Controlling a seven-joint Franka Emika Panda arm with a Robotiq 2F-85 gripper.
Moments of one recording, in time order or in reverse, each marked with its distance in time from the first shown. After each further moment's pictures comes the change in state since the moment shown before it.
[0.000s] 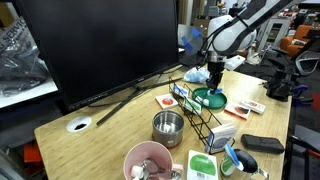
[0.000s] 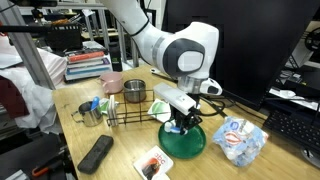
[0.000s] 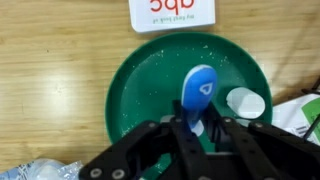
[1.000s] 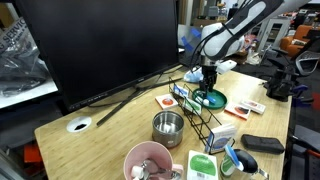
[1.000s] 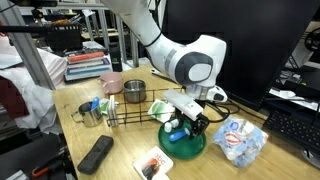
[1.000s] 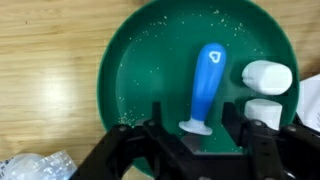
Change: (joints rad) arm -0.028 0.130 0.019 0.136 0.029 -0.016 -0.006
